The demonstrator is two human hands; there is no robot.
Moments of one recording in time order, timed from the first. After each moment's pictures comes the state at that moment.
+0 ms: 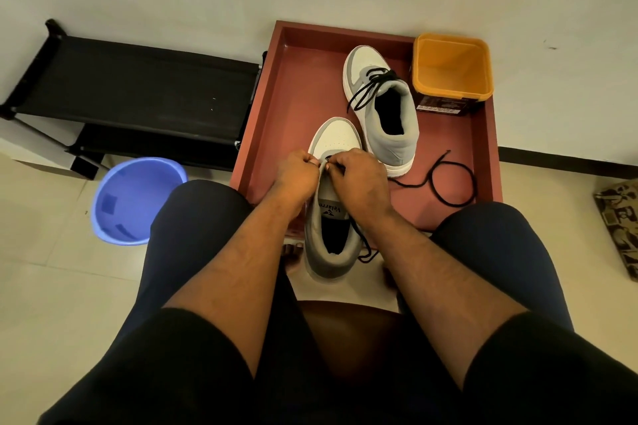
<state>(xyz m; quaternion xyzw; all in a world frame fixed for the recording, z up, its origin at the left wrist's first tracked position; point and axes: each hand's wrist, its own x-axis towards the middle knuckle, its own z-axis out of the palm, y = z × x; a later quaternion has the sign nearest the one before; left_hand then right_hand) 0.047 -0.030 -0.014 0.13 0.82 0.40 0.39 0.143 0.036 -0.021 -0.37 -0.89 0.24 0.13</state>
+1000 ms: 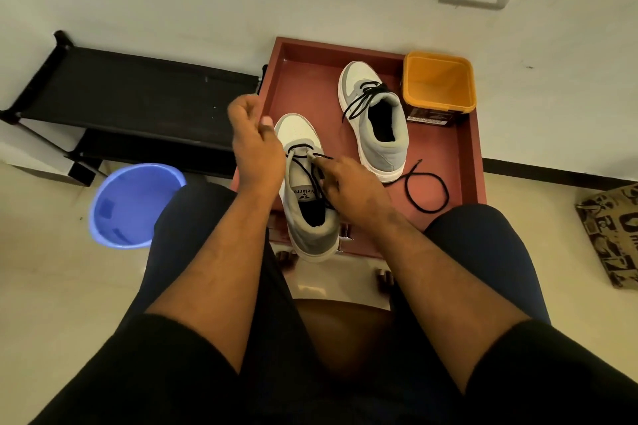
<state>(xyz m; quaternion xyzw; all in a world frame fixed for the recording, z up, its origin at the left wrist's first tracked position) 0.029 -0.050 0.032 0.19 0.75 0.63 0.09 0.159 0.026 0.014 -0.27 -0.92 0.27 0.02</state>
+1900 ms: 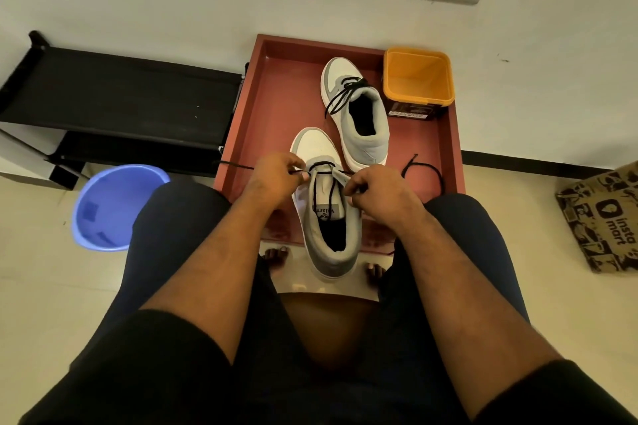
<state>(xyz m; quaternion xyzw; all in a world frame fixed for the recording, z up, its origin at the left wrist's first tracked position) 0.050 -0.047 0.002 0.34 0.84 0.29 0.31 0.216 0.051 0.034 -0.39 -0.86 0.34 -0.06</state>
